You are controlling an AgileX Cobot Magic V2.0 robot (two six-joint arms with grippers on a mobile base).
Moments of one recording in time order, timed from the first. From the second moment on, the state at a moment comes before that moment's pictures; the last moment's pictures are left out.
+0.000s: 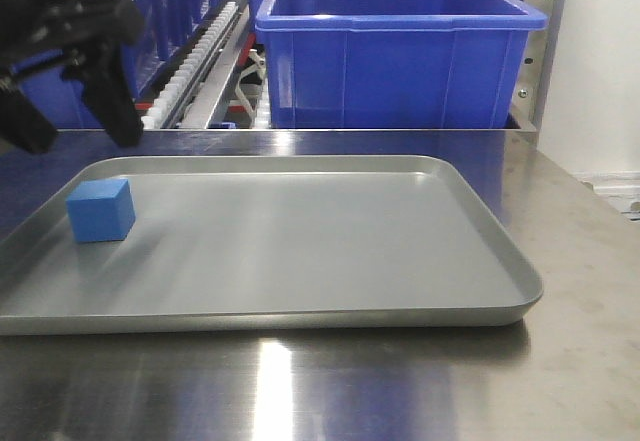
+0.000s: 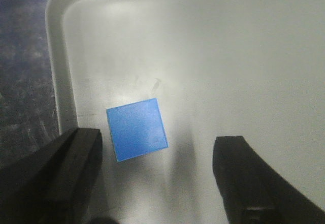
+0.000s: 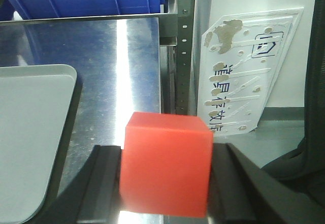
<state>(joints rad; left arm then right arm) -0.44 1.45 -1.01 -0.07 0.62 -0.24 0.09 0.51 -0.55 -0.05 0.56 0.21</state>
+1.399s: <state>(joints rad) -0.45 1.65 -1.01 -0.05 0.53 -0.35 0.09 0.51 -0.55 -0.05 0.56 0.21</state>
